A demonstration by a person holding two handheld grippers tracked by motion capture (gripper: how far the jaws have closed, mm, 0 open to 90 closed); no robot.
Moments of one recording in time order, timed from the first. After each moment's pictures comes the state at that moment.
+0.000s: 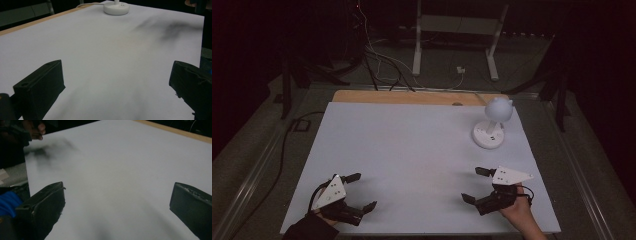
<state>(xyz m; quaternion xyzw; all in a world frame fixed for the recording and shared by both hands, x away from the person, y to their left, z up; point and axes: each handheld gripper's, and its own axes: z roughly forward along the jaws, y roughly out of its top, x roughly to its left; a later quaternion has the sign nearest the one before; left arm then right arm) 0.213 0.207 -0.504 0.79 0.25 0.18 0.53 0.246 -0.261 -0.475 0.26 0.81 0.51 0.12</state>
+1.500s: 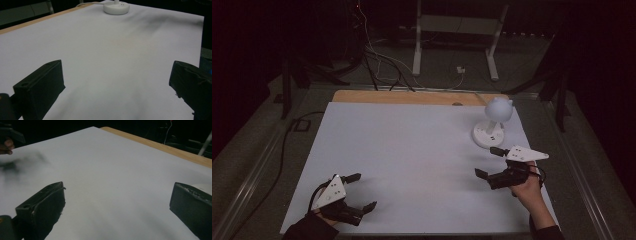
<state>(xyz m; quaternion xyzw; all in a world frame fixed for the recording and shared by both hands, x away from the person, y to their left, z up) 0.213 0.208 -0.504 0.79 0.26 0.17 0.53 0.294 -0.299 -0.456 0.29 0.79 0.51 0.16</state>
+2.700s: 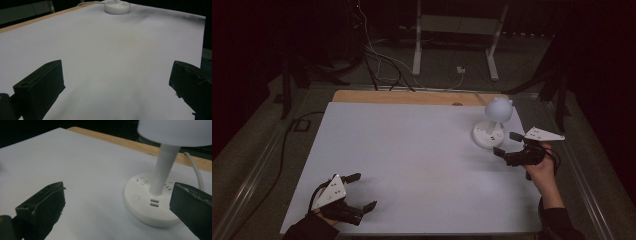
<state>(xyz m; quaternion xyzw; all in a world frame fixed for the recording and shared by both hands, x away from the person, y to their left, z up) 0.213 0.207 -0.505 0.79 0.26 0.17 0.53 0.350 -0.359 -0.457 0.37 0.76 0.50 0.19</state>
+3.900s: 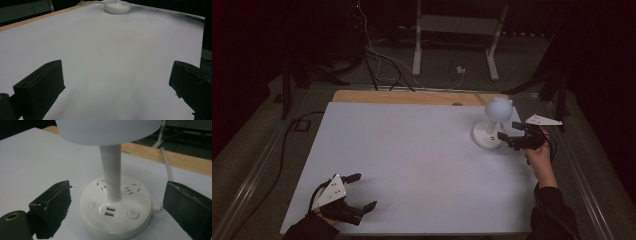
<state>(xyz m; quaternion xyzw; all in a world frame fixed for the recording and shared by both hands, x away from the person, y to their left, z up) 0.214 0.208 -0.506 0.79 0.26 0.17 0.53 0.412 -0.388 -0.475 0.40 0.75 0.48 0.19</state>
